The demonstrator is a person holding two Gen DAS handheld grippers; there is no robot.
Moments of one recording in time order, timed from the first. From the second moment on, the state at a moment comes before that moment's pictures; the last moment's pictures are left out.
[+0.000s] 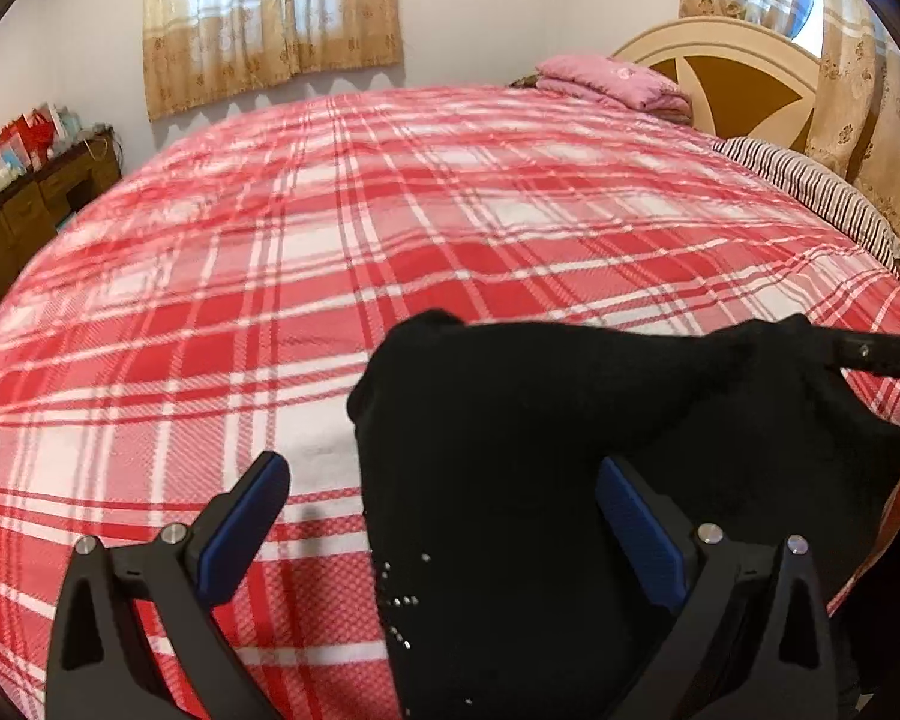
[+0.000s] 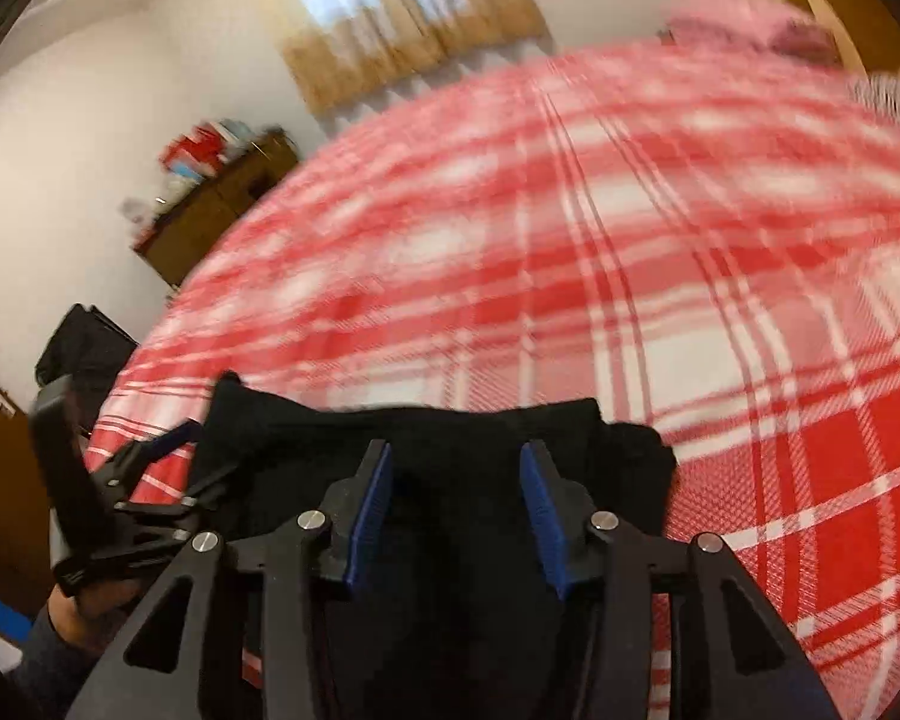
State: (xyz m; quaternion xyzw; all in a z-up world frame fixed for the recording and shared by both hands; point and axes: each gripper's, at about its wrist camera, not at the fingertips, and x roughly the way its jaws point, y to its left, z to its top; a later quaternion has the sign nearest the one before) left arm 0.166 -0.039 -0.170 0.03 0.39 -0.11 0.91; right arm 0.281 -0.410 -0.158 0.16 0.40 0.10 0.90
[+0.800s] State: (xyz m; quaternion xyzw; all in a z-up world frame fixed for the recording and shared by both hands) left arm 0.170 -0.029 -0.162 0.00 0.40 -0.12 0.91; right arm 0.232 -0.331 -0.173 0.03 0.42 0.16 0.89
